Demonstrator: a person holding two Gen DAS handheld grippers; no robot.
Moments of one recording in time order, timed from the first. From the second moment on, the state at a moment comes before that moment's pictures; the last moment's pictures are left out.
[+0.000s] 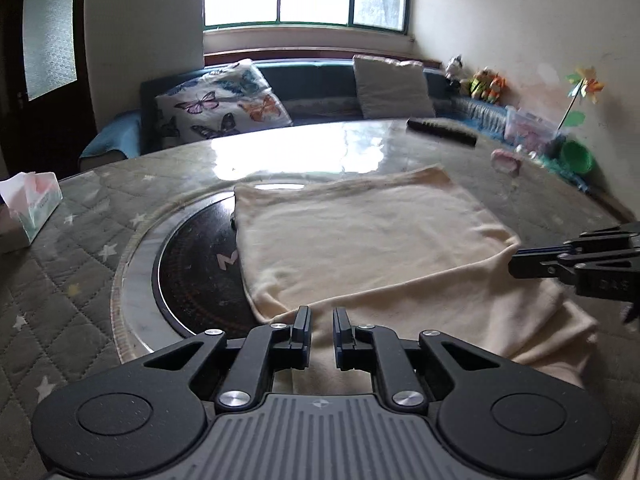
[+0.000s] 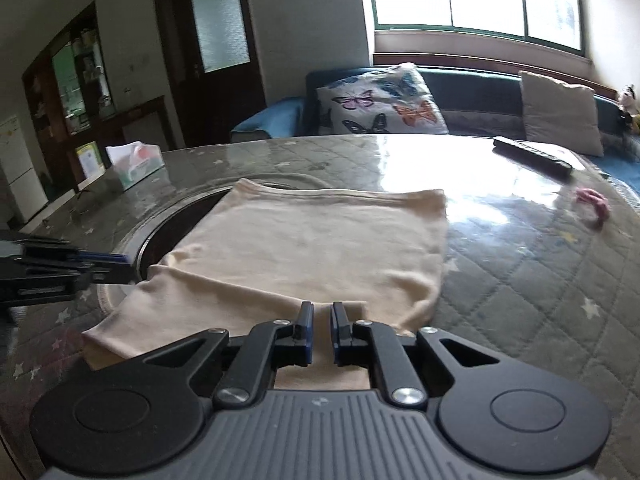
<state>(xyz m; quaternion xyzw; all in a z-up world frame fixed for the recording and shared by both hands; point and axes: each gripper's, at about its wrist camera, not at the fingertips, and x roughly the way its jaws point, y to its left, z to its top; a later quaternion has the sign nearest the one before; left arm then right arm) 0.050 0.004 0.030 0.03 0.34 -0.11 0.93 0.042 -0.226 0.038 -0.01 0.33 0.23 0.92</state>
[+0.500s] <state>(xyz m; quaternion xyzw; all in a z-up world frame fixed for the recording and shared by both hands) 0.057 0.003 0.033 0.03 0.33 -0.10 0.94 0.046 -0.221 0.031 -0.01 0.34 0.24 0.91</state>
